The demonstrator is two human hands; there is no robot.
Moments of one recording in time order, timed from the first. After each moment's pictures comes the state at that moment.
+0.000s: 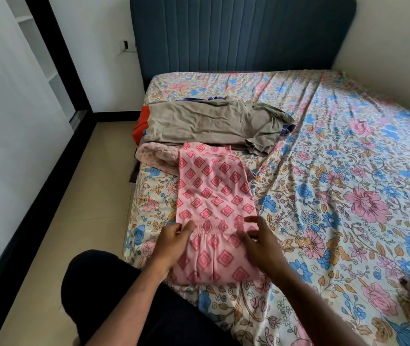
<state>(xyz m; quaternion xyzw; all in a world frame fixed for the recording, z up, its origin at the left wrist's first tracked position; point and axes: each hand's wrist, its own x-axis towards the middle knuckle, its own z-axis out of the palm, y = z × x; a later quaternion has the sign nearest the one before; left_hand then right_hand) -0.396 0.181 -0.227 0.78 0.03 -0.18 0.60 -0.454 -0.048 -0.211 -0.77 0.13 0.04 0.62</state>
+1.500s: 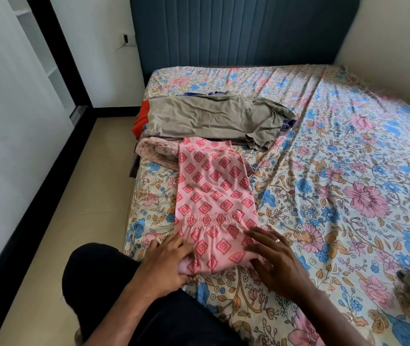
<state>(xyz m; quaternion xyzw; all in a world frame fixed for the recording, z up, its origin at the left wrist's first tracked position) -0.435 0.208 -0.240 0.95 -0.26 -0.11 0.11 -0.487 -0.101 -0.264 -0.94 -0.20 -0.19 0.22</state>
